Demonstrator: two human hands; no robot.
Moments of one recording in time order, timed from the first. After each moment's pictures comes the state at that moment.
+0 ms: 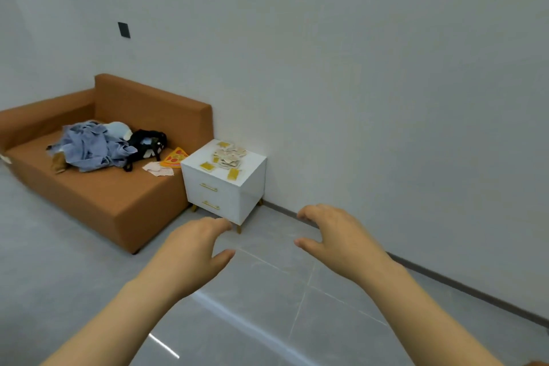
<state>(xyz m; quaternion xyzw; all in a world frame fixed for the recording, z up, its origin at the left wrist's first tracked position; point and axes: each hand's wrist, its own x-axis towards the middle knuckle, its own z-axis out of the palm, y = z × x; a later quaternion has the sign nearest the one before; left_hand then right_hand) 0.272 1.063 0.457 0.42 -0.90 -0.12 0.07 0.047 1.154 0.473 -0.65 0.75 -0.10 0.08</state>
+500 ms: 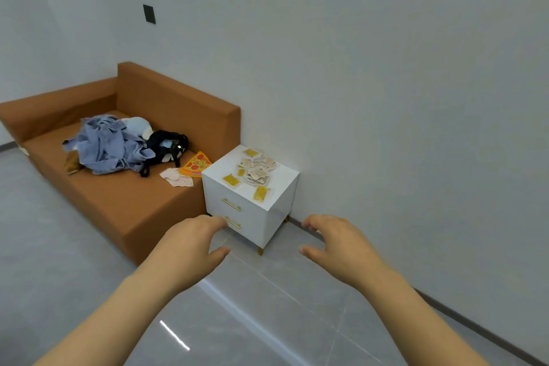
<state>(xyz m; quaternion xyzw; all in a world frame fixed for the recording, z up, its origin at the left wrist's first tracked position) 0.254 0.786 0.424 0.48 -0.87 -0.13 0.05 0.010 0.864 0.430 -0.66 0.74 -0.08 0.14</state>
